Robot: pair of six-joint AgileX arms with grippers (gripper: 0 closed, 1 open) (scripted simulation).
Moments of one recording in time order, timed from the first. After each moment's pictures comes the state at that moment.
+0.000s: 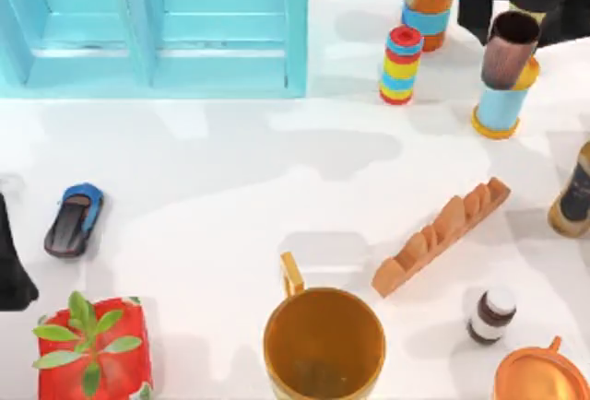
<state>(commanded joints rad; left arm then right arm) 0.00 0.00 0.00 0.00 0.00 0.00 0.28 2.18 2.10 -1.23 0.16 0.43</state>
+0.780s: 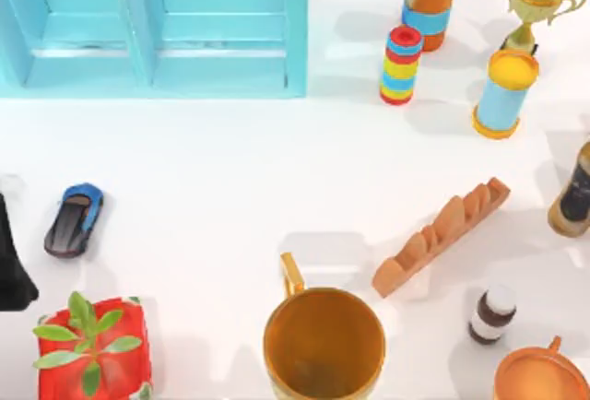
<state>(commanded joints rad) 0.00 0.00 0.00 0.00 0.00 0.00 -0.46 1.62 1.47 -1.16 -0.07 -0.42</state>
